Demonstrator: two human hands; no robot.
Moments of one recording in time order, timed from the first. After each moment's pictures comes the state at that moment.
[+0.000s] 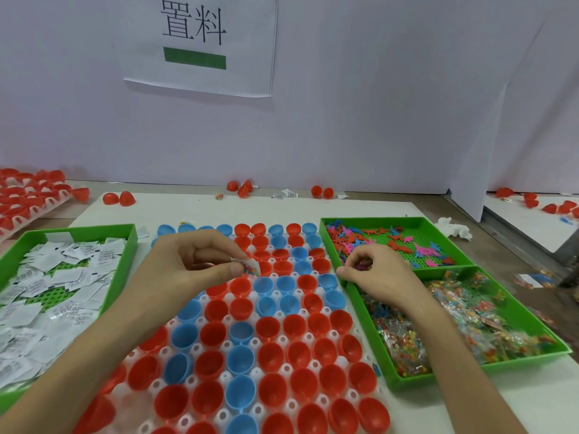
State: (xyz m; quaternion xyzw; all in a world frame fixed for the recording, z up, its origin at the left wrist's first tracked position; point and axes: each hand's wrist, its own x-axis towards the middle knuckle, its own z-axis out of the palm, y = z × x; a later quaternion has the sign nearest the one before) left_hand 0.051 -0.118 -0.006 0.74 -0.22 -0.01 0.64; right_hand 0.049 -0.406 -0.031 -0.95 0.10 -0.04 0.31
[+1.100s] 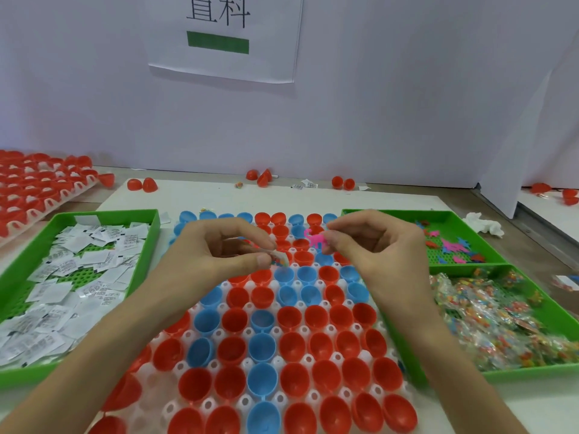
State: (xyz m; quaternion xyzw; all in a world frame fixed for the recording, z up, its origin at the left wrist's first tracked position) left_hand 0.048 -0.117 -0.002 0.74 -0.22 -0.04 0.64; right_hand 0.024 -0.343 -0.017 -0.77 -0.10 -0.25 0.57
